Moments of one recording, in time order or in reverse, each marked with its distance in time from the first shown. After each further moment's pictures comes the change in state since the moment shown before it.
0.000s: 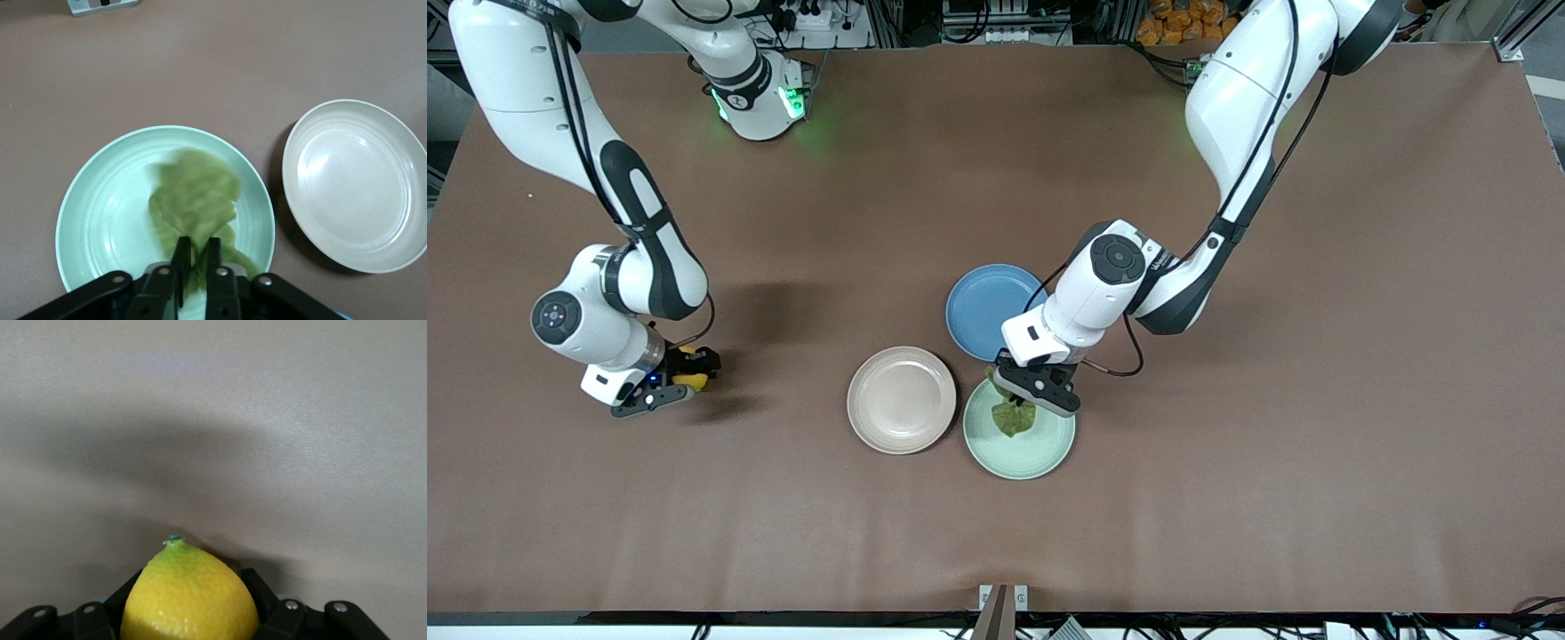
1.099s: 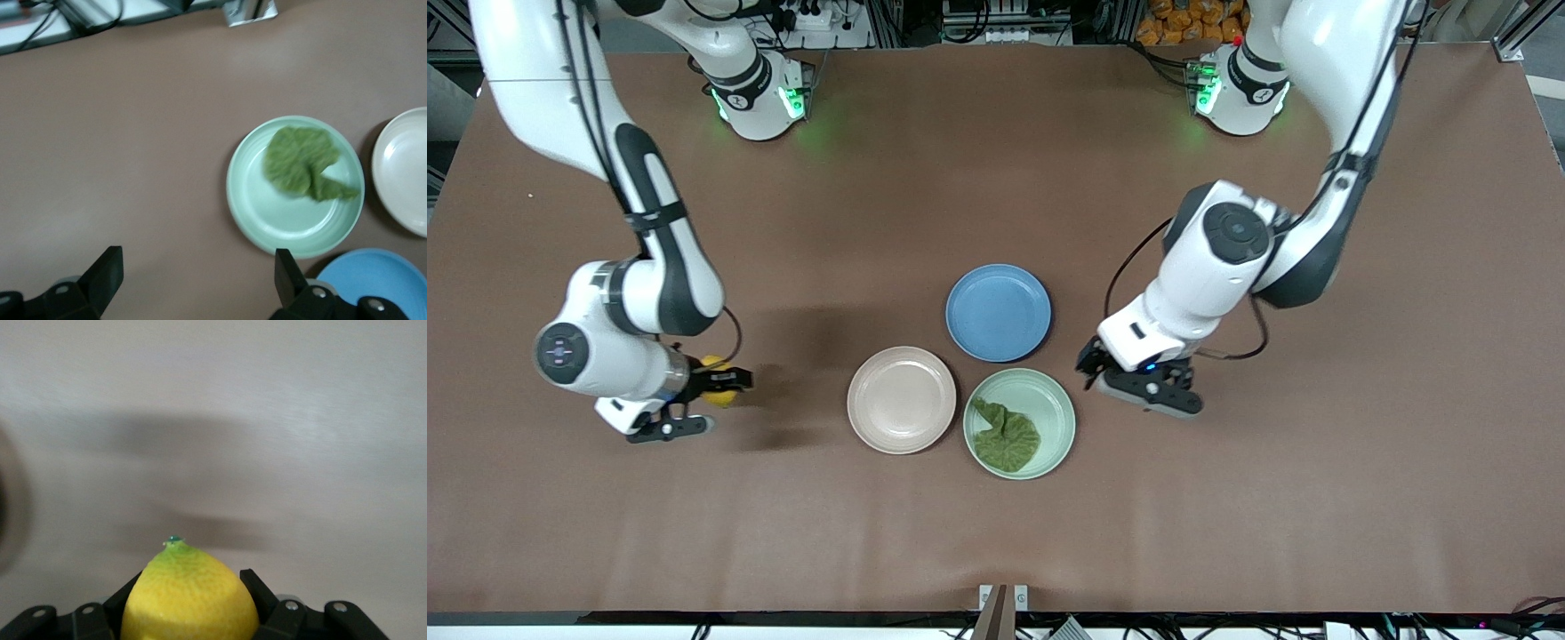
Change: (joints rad) left arm 0.167 -0.306 0.012 -0.130 0.000 -0.316 0.010; right arm 0.139 0.001 0.013 0.257 0.032 -0.311 0.336
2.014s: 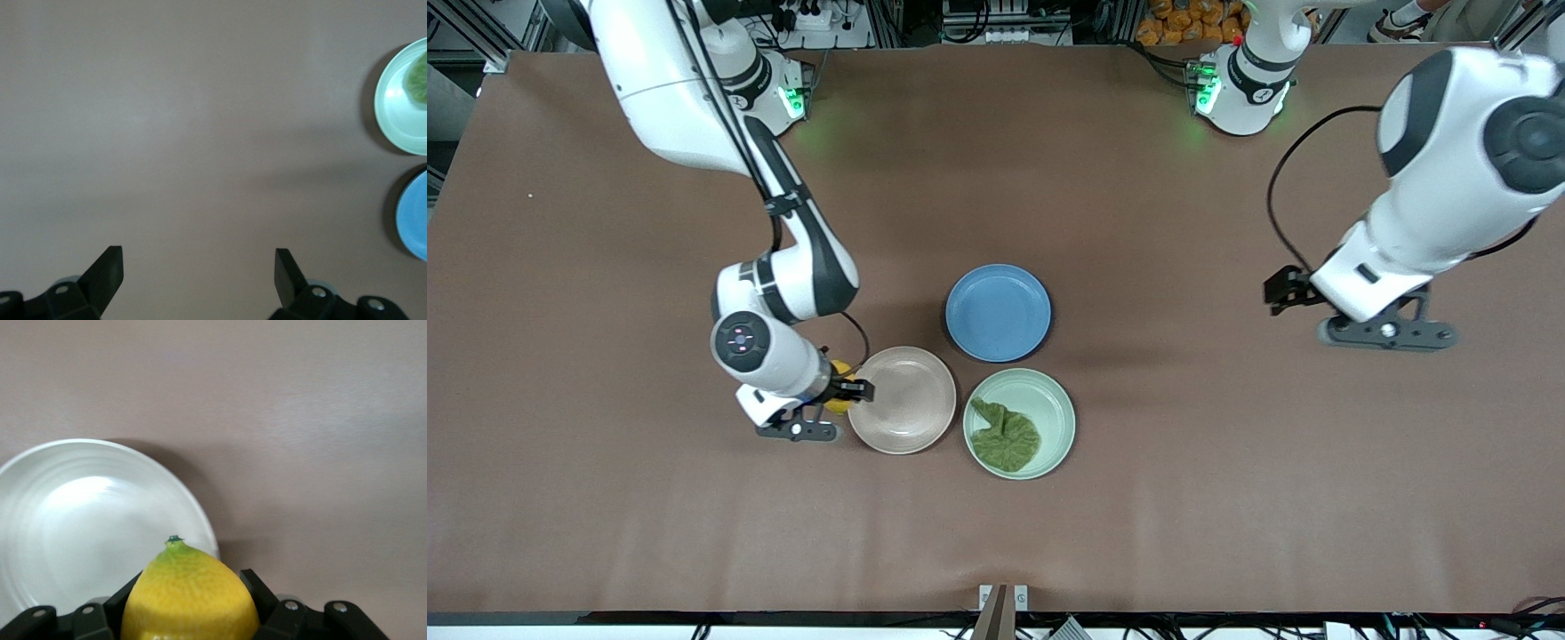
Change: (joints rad) left arm 0.256 -0.305 0.002 -0.014 0.000 -0.586 0.063; right arm 0.270 0.120 0.004 0.163 0.002 0.047 0.484
